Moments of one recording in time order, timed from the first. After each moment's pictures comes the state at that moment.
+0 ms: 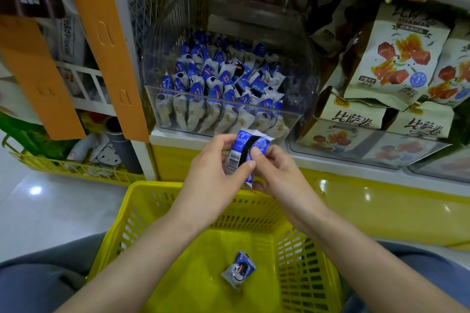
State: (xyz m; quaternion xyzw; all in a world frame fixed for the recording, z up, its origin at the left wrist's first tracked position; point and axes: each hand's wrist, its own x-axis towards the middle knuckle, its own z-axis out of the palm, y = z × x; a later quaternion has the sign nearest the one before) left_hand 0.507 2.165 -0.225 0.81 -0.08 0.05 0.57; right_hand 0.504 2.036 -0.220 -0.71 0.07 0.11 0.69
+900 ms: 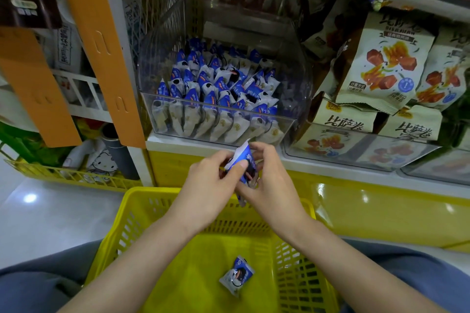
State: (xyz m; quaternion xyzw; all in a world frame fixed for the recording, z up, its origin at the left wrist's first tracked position) left_hand 0.507 2.166 -0.219 0.84 -0.08 -0.02 0.53; right_hand 0.502 2.036 -0.239 -0.91 -0.07 -0.09 0.39
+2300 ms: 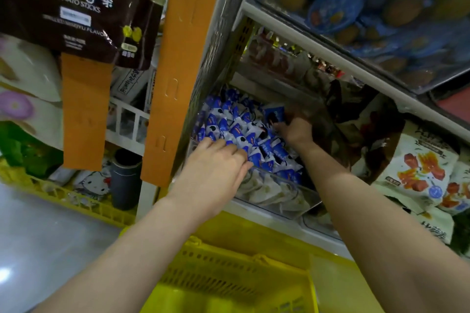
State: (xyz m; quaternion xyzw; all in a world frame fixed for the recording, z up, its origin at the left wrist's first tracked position) left_hand 0.584 2.227 -0.190 0.95 -0.20 0.17 0.16; right_hand 0.728 2.043 -0.170 -0.94 0.08 -0.12 0.30
